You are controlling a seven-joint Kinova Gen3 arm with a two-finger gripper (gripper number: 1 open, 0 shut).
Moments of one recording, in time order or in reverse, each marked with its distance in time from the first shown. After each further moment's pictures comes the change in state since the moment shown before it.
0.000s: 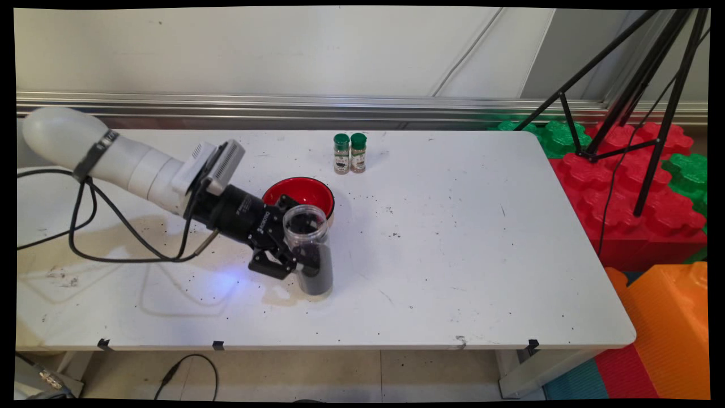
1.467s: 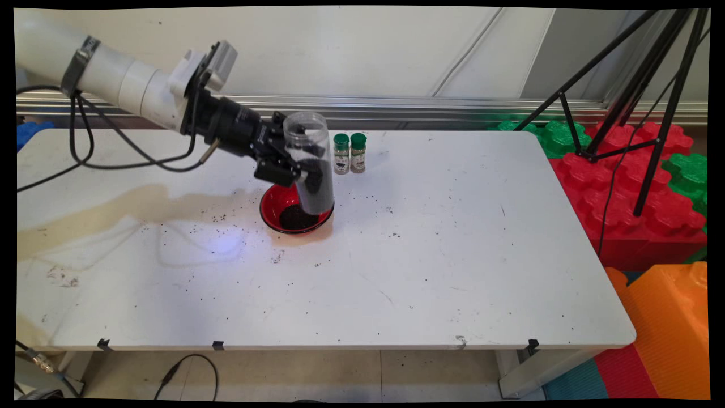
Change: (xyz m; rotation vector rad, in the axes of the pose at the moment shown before) arm 0.070 -0.072 -0.061 0.147 0.004 -0.057
